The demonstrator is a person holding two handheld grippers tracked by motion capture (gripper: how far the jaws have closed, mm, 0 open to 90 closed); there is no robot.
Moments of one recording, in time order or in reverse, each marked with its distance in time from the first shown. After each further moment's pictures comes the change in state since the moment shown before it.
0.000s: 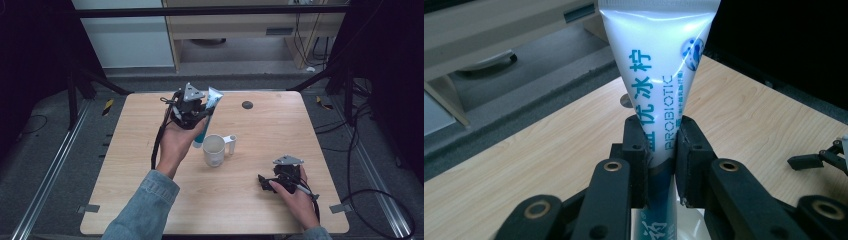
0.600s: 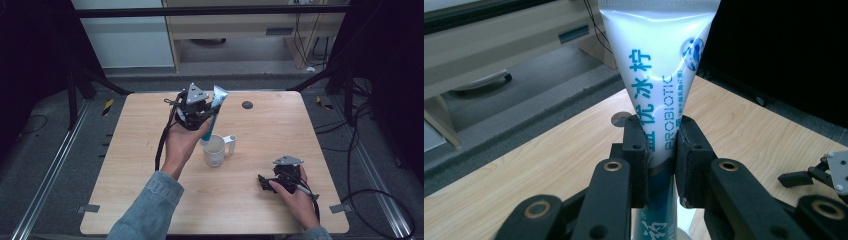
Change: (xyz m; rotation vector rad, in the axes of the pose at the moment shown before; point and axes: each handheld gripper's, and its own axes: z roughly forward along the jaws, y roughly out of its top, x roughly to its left) left arm -0.009 0.001 0.003 -0.073 -0.019 0.005; right arm 0.000 0.000 0.000 -0.001 0.000 -0.001
